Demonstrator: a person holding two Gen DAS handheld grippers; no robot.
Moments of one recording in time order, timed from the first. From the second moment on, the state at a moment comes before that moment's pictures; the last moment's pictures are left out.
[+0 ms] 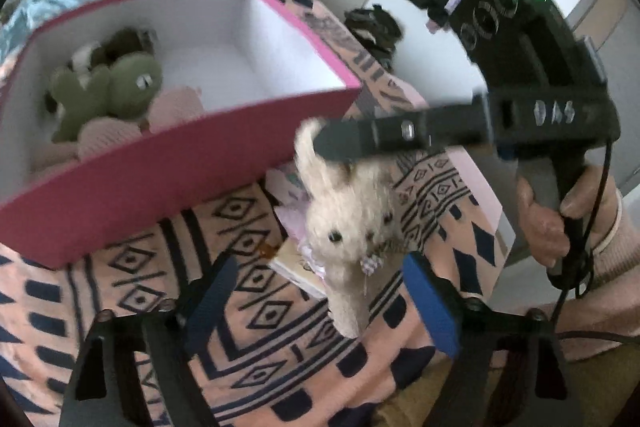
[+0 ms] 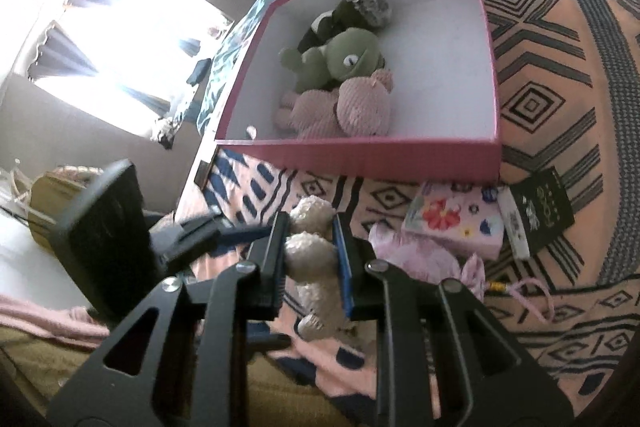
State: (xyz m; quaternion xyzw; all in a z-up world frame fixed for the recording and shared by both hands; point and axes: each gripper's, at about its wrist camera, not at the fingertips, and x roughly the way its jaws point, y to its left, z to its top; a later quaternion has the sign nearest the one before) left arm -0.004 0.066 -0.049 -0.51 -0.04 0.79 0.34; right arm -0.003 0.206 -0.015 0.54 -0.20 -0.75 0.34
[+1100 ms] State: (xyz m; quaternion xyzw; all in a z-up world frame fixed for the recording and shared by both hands) left arm -0.041 0.068 0.004 -0.46 -0.04 0.79 0.40; right arm -0.017 0.204 0.031 0.50 -0.14 -0.78 0.35
